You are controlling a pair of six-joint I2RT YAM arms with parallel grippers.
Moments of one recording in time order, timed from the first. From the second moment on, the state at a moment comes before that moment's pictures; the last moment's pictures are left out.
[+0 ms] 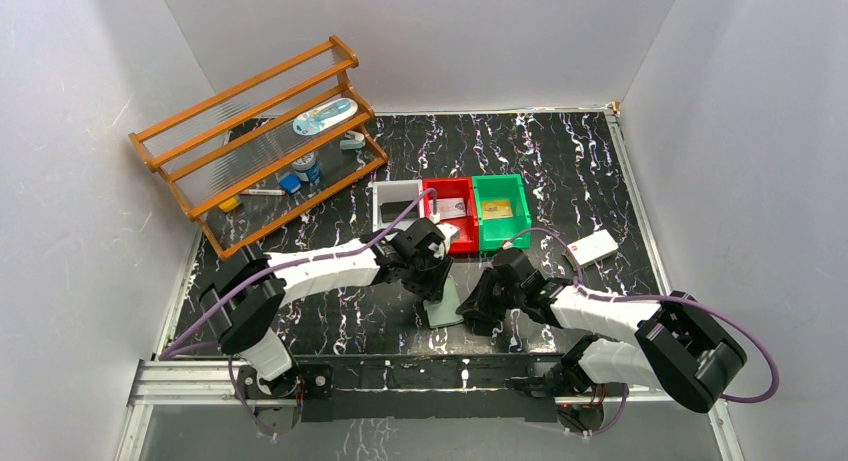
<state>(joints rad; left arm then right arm) -0.97 1.61 0.98 -0.40 0.12 -0.44 0.77 1.19 0.33 -0.01 -0.23 1.14</state>
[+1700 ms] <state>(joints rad) -0.97 1.69 1.00 -0.42 0.62 -0.18 0.77 1.22 0.35 -0.01 -0.22 1.17</state>
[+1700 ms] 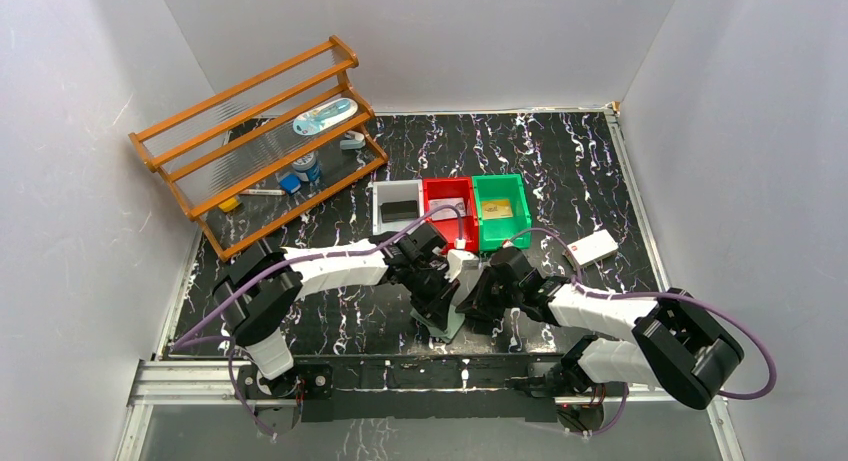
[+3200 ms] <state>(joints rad) -0.96 1.10 0.67 -0.46 -0.27 -0.92 0.80 1.23 0.48 -0.03 -0.41 0.88</state>
